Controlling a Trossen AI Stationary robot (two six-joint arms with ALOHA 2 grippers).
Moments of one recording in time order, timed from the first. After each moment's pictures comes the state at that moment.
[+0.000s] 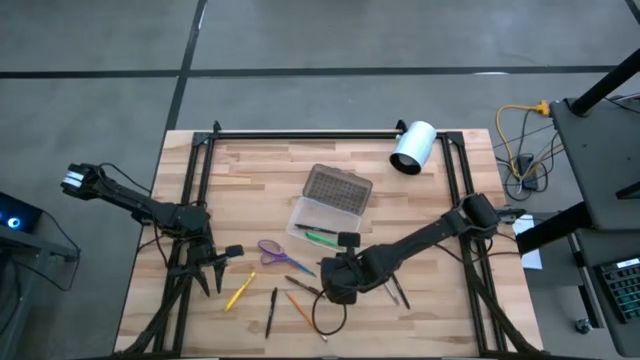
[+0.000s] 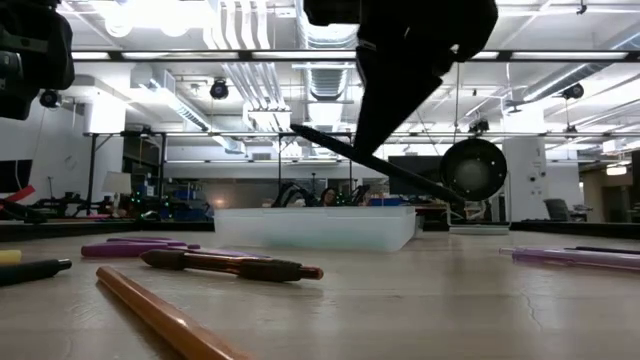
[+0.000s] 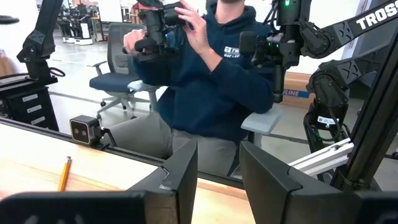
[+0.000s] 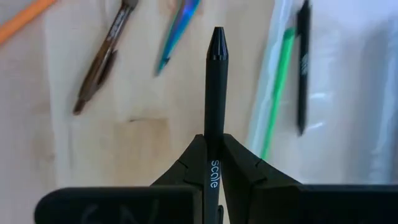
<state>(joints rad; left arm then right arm) -0.30 0.63 0.06 0.49 0.94 0.07 0.42 2.04 1.61 -0.85 0.40 0.42</state>
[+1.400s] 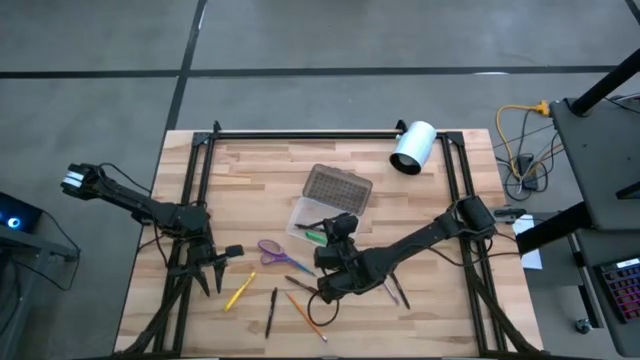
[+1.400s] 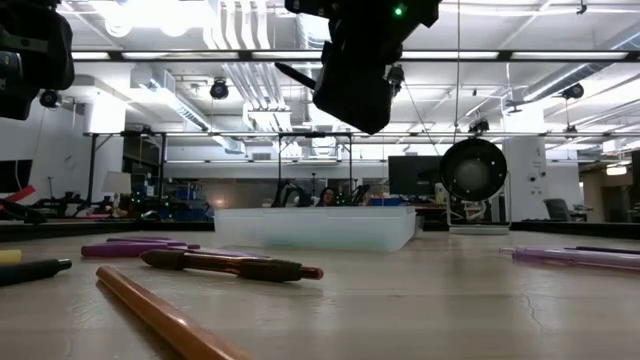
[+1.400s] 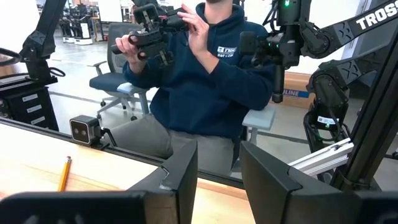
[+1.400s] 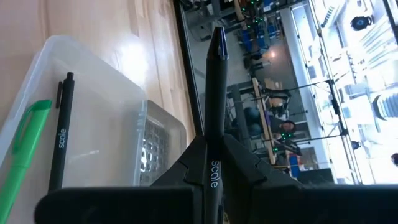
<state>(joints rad) -0.30 0.63 0.06 0.49 0.94 0.07 0.41 2.08 1.59 -0.70 1.27 0.02</state>
